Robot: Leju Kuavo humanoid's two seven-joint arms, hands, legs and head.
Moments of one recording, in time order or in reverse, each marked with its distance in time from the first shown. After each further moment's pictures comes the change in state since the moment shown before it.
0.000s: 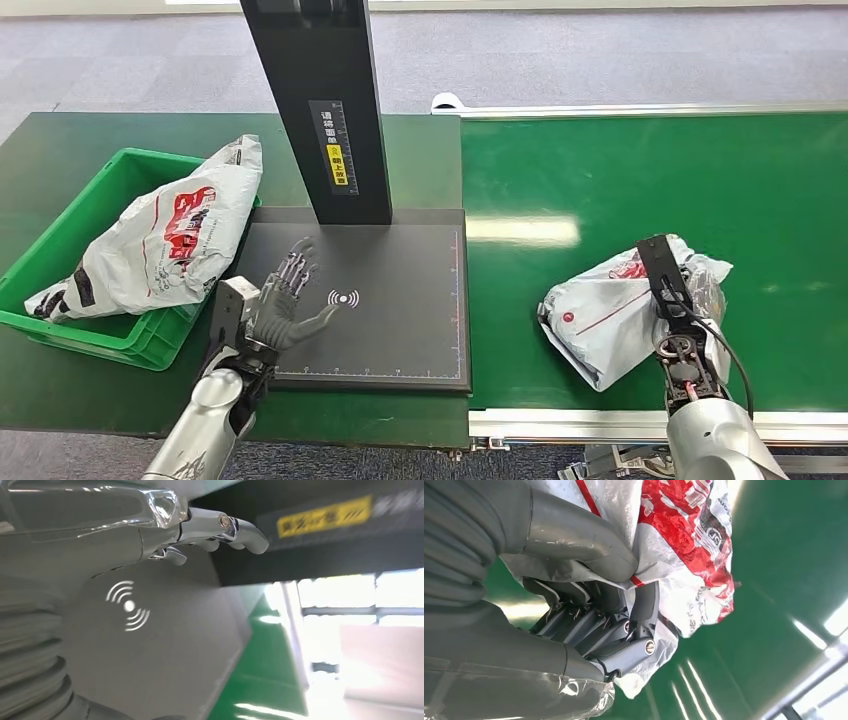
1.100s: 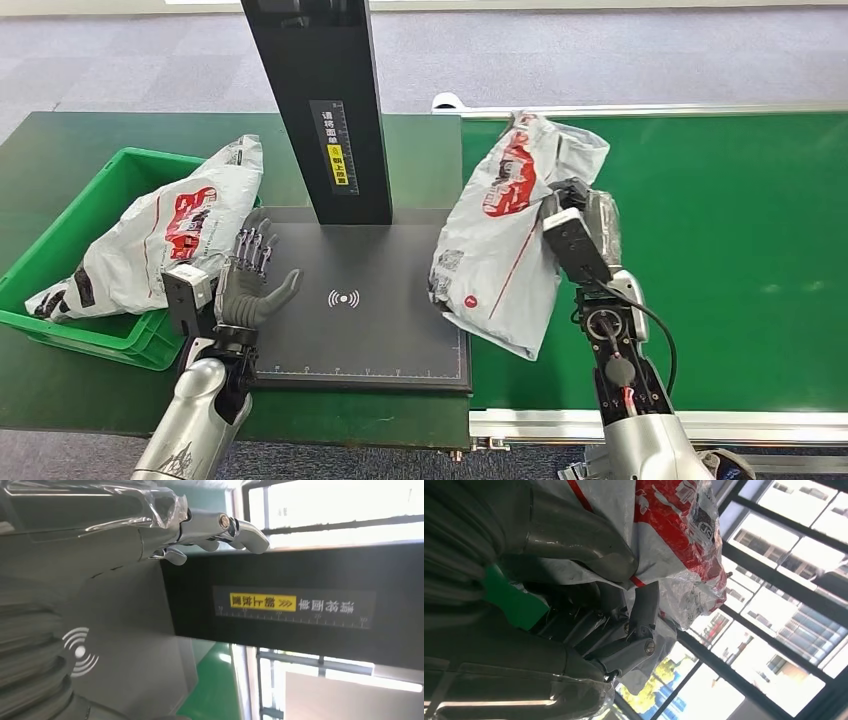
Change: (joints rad) left arm -0.011 -0.005 0.047 -0.072 0.101 0.139 -0.053; right arm 0.165 0.165 0.538 -0.629 -0.392 0.186 -0.270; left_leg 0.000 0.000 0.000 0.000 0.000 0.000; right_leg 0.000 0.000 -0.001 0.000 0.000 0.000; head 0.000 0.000
